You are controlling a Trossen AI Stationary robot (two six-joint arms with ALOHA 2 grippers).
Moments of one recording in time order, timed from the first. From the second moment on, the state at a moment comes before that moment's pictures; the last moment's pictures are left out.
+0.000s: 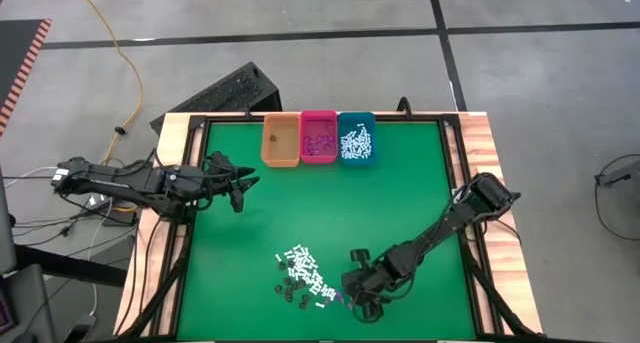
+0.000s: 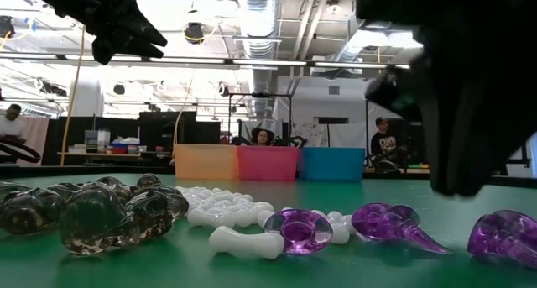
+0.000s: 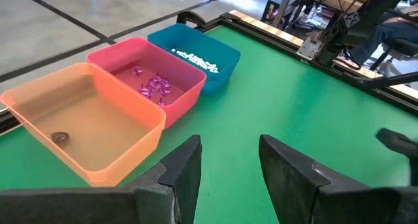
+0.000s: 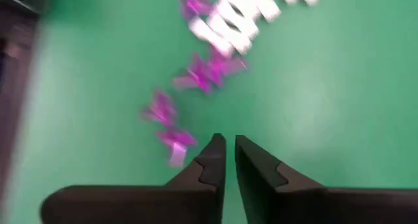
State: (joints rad) left arm -0.11 0.62 0.53 -0.23 -0.54 -0.43; right arm 0.59 1.87 1.20 -0.38 0.09 0.41
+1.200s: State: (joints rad) left arm -0.11 0.62 0.53 -0.28 -0.51 -0.44; right arm 0.67 1.97 1.27 -0.39 0.16 0.40
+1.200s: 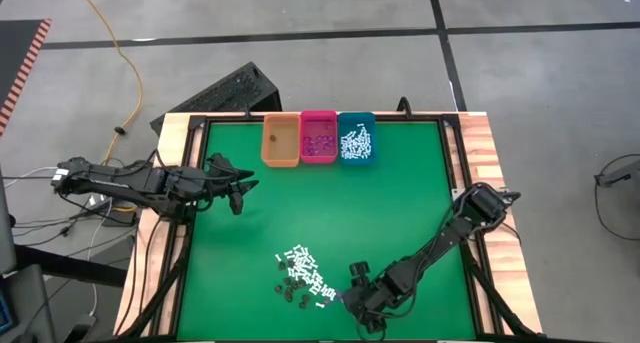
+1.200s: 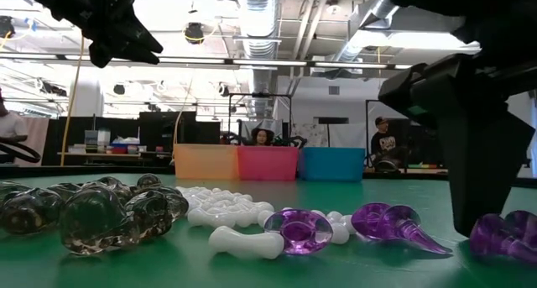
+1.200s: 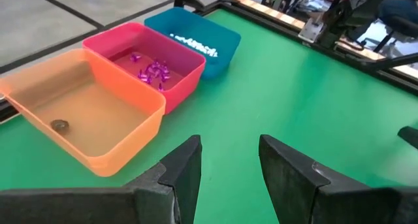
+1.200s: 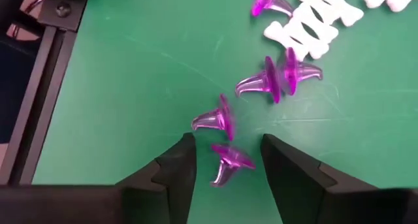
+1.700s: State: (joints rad) left arm -0.11 0.62 0.53 -0.28 -0.52 -0.44; right arm 0.64 1.96 1.27 -0.42 0.16 0.46
